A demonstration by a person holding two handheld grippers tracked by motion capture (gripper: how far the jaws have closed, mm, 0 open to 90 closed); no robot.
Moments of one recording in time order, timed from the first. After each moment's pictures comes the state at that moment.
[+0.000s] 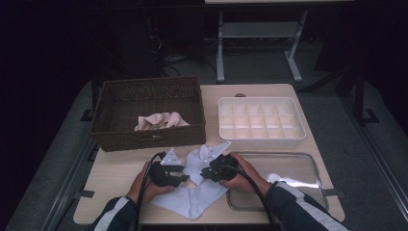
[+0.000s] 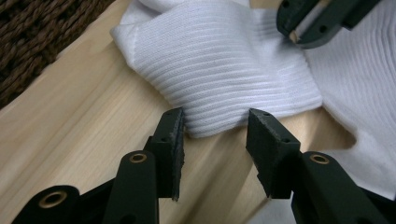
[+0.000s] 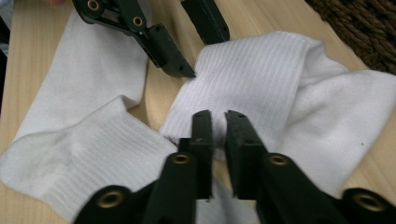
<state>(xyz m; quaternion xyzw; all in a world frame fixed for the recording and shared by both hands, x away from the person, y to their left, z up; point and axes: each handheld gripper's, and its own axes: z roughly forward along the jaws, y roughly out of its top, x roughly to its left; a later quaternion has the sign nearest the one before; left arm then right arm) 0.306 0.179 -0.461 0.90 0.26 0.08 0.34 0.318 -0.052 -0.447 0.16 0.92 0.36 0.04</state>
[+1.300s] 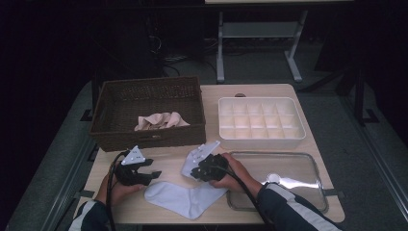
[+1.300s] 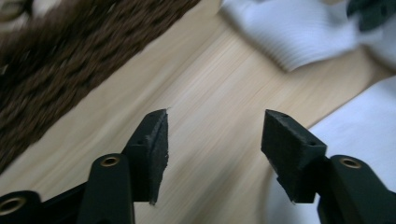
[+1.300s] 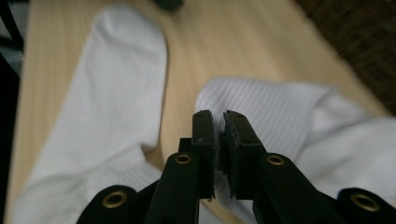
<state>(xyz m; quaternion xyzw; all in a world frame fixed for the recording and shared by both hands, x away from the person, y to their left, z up) 0.295 0.261 -0.442 0.87 0.29 0.15 0.37 0.317 -0.025 -0.432 0.14 0.92 0.37 0.05</state>
